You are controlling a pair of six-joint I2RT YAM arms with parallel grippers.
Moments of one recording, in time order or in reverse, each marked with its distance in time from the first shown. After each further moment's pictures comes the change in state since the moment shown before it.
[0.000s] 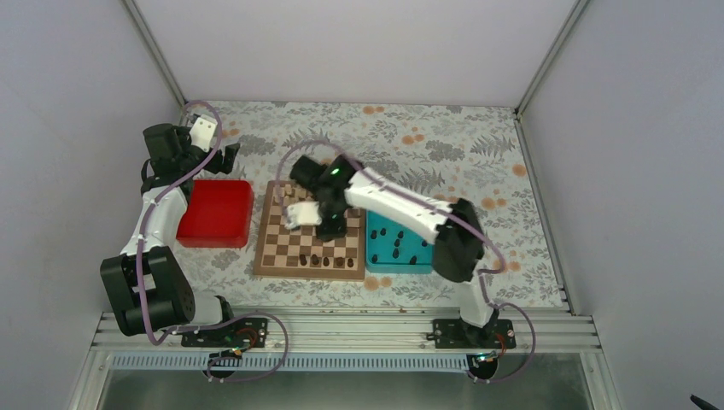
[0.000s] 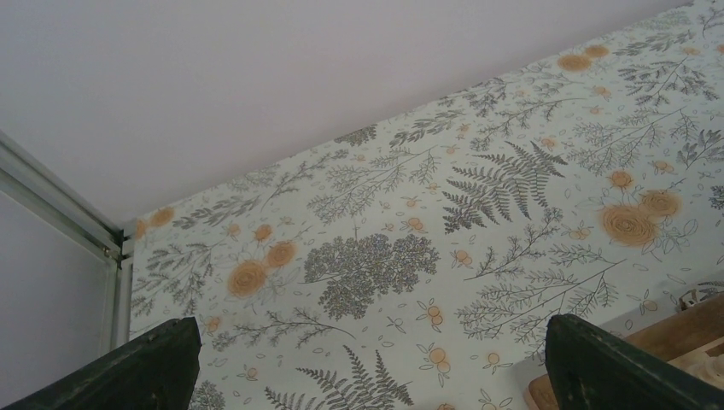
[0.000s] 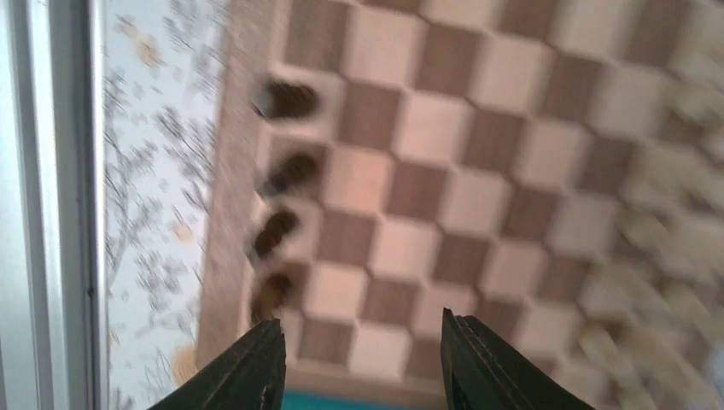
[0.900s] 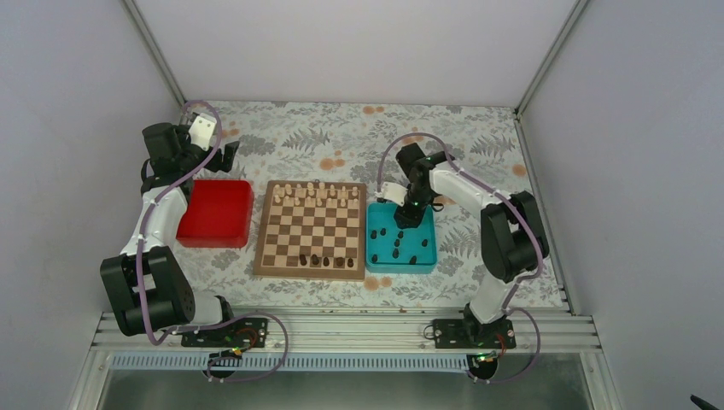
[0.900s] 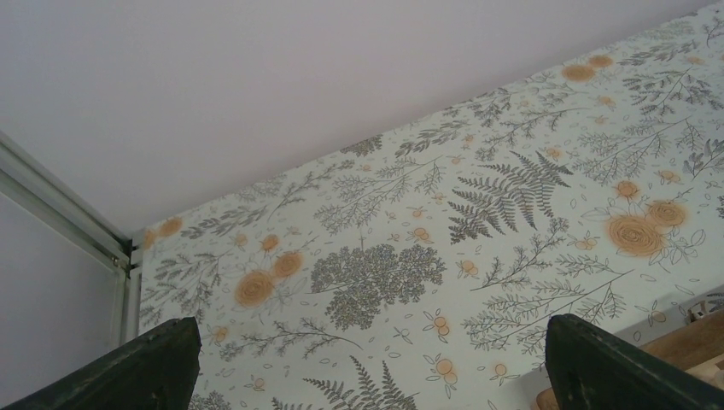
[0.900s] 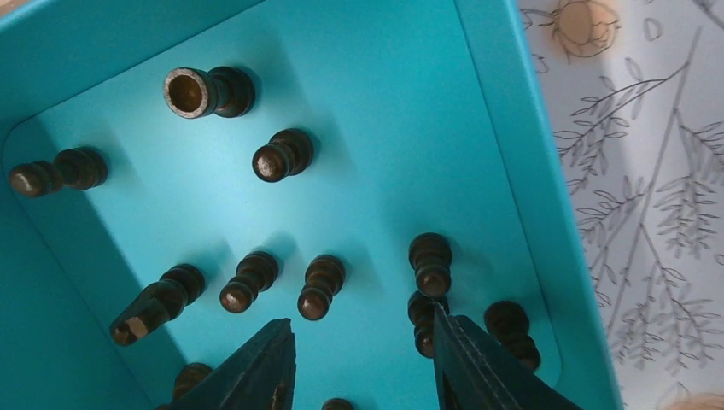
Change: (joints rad) left arm 0.000 0.000 0.000 0.026 -0.001 -0.007; right arm -0.597 -0.351 -0.683 0.288 -0.065 0.001
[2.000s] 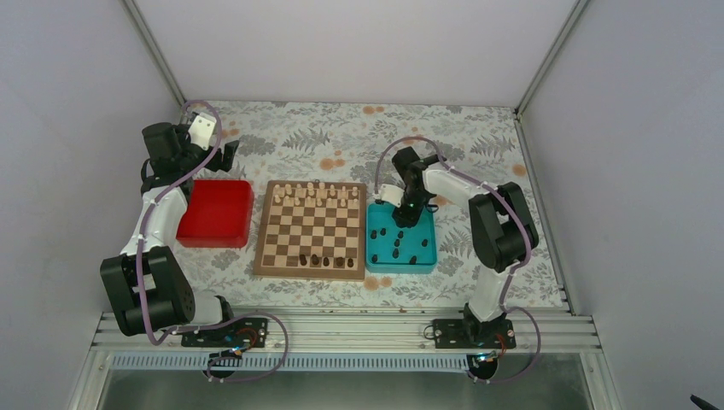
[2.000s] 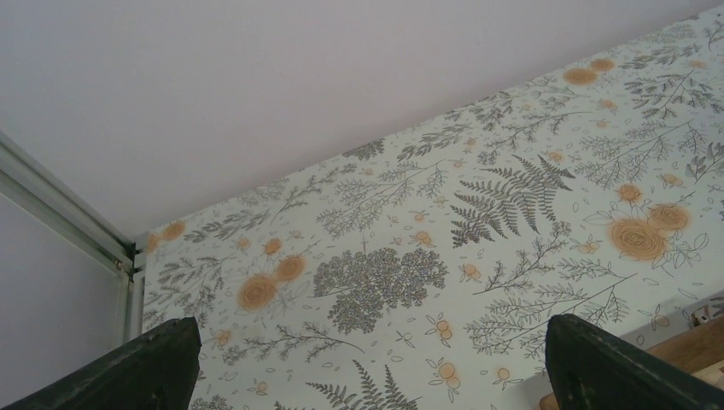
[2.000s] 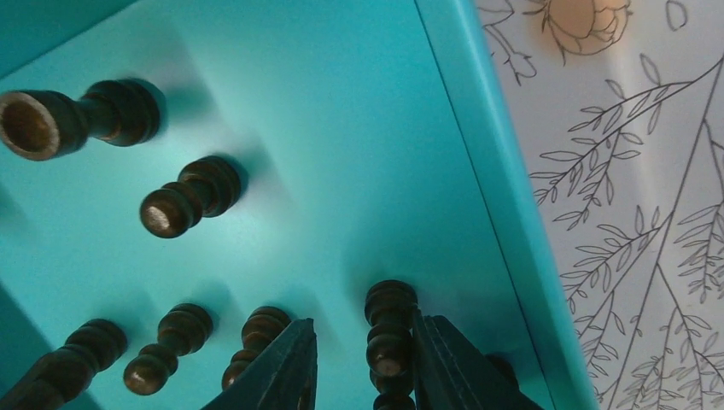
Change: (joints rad) left arm 0.000 0.000 0.000 0.010 0.000 -0.002; right arm 0.000 0.098 -0.003 0.082 0.029 0.021
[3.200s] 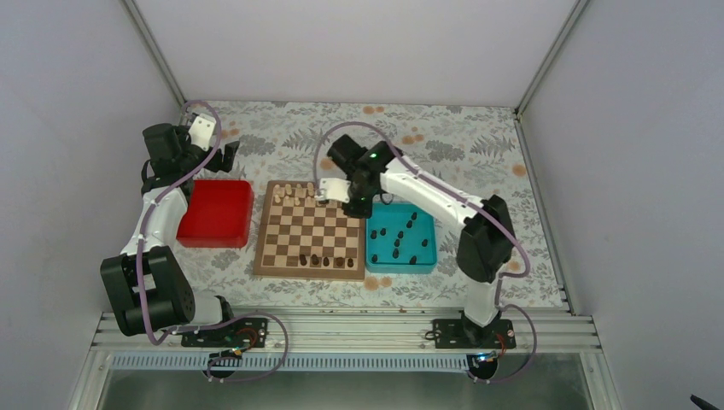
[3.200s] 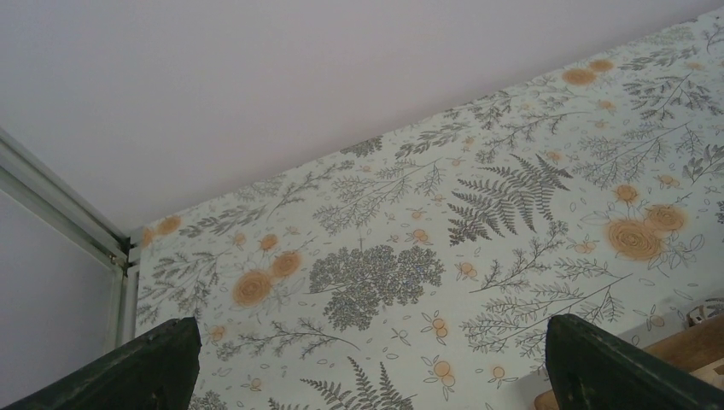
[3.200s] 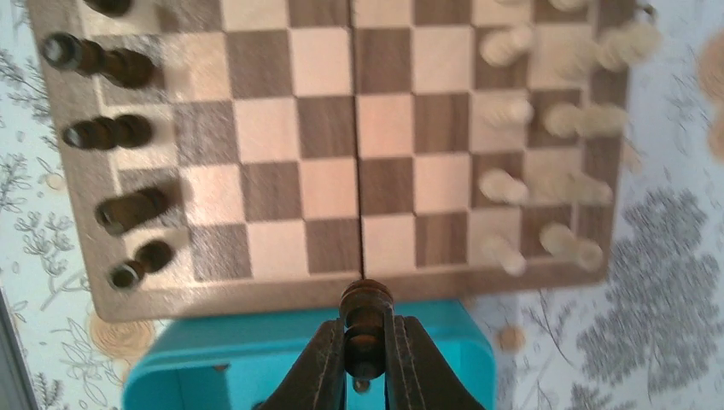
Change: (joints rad) left arm 0.000 0.000 -0.008 0.004 0.000 -0.015; right arm 0.350 0.015 0.436 -0.233 0.063 0.023
